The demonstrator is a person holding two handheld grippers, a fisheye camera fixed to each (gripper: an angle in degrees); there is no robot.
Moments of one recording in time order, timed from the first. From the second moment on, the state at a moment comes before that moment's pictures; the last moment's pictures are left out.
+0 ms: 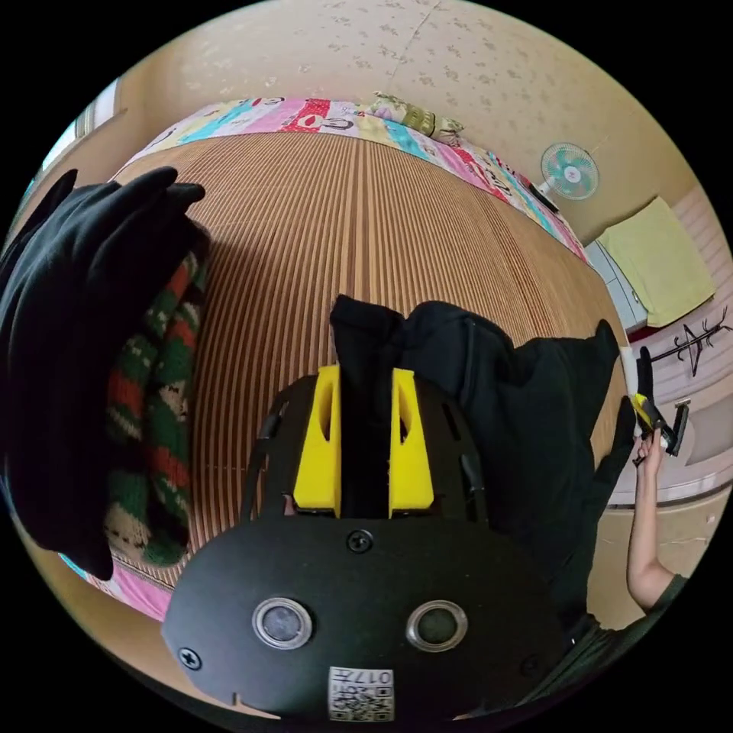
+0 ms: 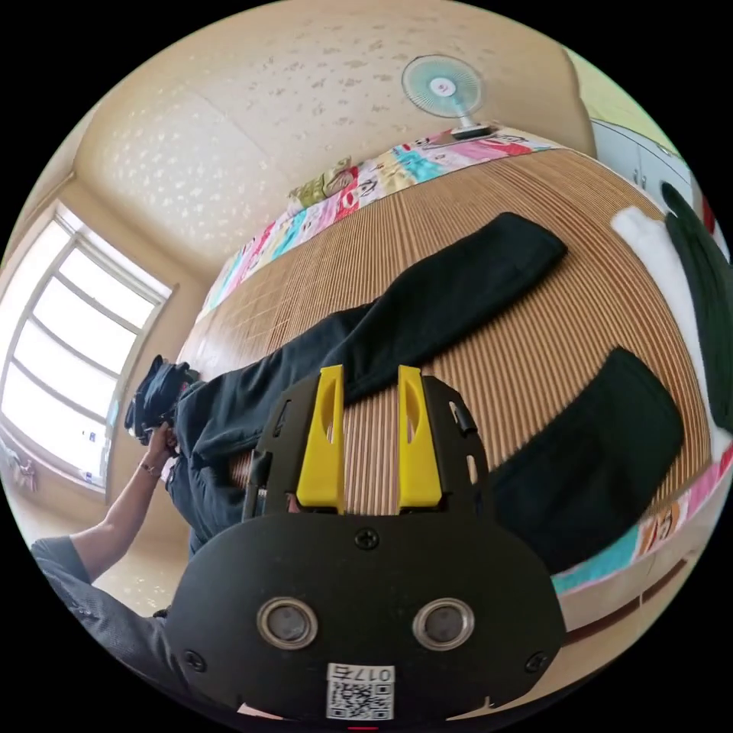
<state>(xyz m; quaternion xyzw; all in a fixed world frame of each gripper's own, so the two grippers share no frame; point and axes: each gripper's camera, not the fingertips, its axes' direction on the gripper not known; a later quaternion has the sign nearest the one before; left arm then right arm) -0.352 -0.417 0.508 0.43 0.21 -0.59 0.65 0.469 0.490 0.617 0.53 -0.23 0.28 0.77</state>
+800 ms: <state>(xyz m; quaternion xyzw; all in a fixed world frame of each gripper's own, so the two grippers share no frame) -0.259 -0.363 0.475 0.54 0.07 -0.66 0.52 0.430 0.336 0.551 0.40 0.02 0.28 0.87</state>
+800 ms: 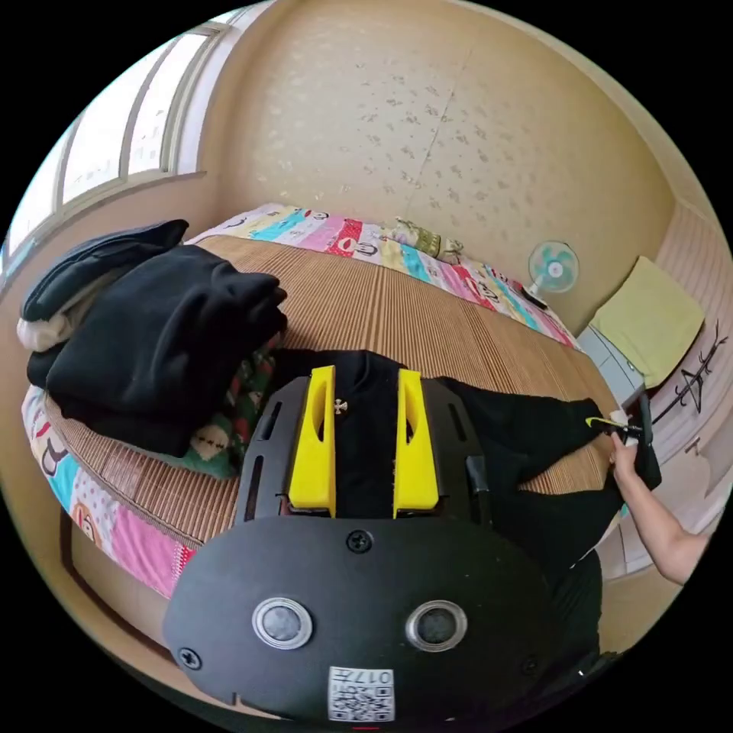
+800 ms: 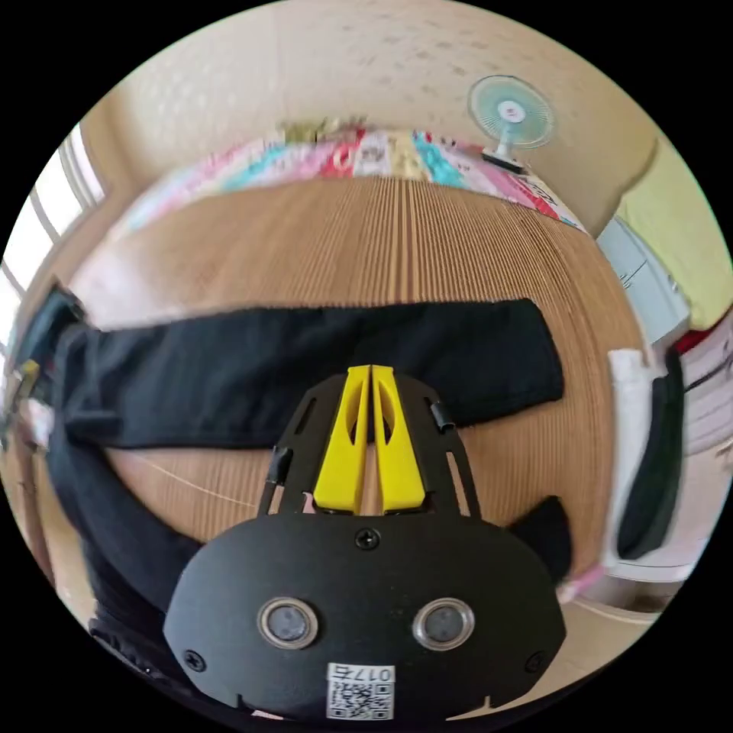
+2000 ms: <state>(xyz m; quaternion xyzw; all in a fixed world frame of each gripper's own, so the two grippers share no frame) -0.106 -0.358 0.617 0.49 0.29 -0.73 0.38 0.448 0.644 0.627 0.44 -0.13 0.50 0.74</state>
